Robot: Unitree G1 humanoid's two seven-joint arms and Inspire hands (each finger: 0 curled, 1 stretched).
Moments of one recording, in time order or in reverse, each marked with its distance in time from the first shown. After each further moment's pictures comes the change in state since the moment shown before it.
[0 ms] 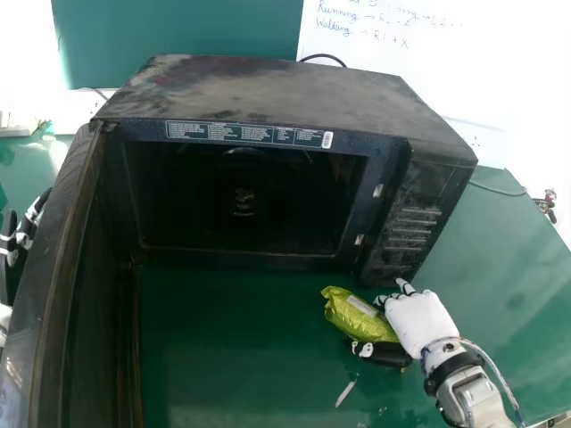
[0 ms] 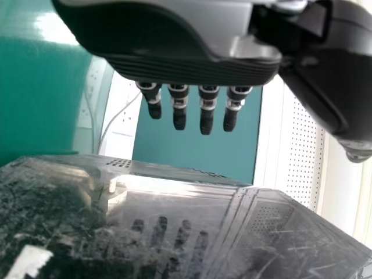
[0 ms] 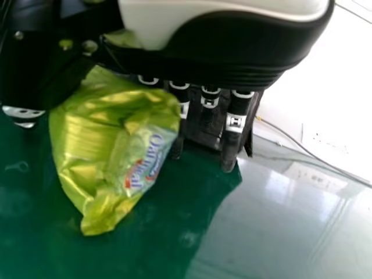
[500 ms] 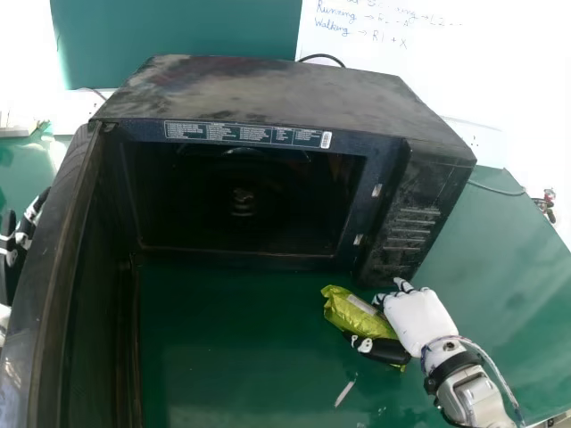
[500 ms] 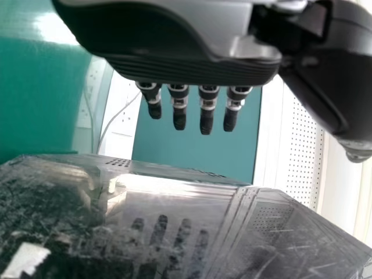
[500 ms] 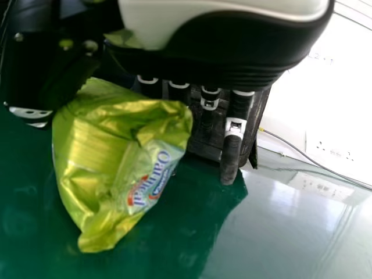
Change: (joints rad) left arm 0.004 -0.001 -0.002 -0.008 0.001 0.000 0.010; right arm -0.011 -0.001 0.001 0.026 0.037 -0.023 -0.051
